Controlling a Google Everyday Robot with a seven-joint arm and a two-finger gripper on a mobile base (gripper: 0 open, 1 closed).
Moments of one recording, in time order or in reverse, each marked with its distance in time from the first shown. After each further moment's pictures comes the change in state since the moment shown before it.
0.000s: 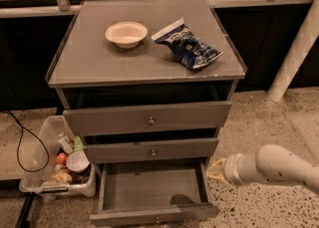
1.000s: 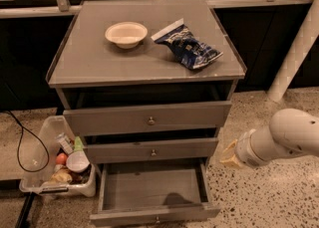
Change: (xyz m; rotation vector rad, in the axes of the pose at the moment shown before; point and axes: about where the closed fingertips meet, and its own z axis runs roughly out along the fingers) arm -0.054 -0.010 -0.111 -0.017 0.158 0.028
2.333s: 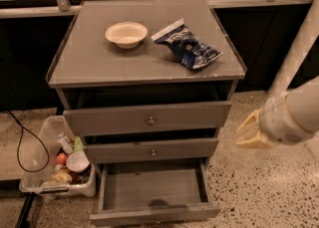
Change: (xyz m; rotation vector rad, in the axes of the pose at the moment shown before) arm -0.076 0.031 -0.171 -0.041 -0.023 -0.185
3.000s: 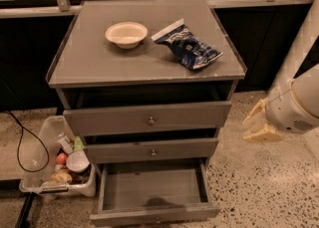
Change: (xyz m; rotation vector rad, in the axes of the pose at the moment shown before) arm -0.003 -0.006 -0.026 -0.019 0.048 -0.014
